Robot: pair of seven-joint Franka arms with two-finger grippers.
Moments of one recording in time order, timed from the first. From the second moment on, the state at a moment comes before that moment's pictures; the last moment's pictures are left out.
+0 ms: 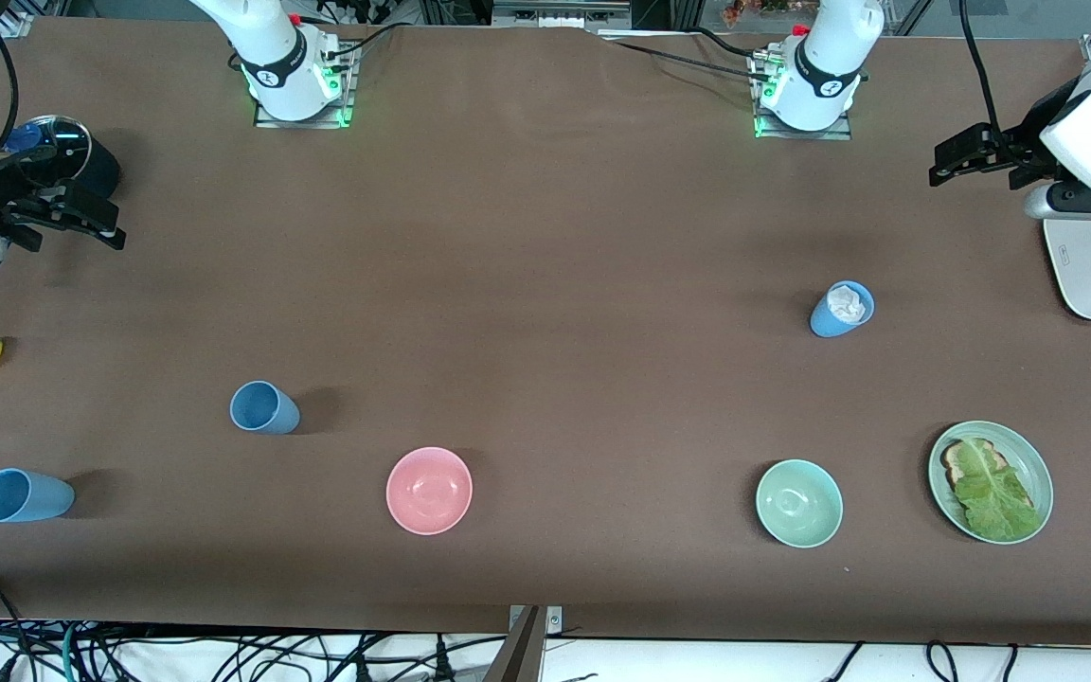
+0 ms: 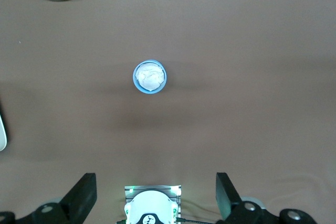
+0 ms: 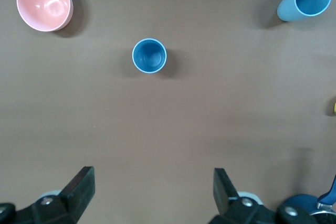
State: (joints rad) left arm -0.01 -0.04 -0.04 -1.60 -0.06 1.35 -0.05; right arm 0.10 0.05 -0.07 -1.55 0.02 1.58 0.00
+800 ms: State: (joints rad) left arm -0.01 -0.03 -0.04 -1.60 -0.06 1.35 -0.05; right arm 0.10 0.05 -0.06 -1.55 0.02 1.56 0.00
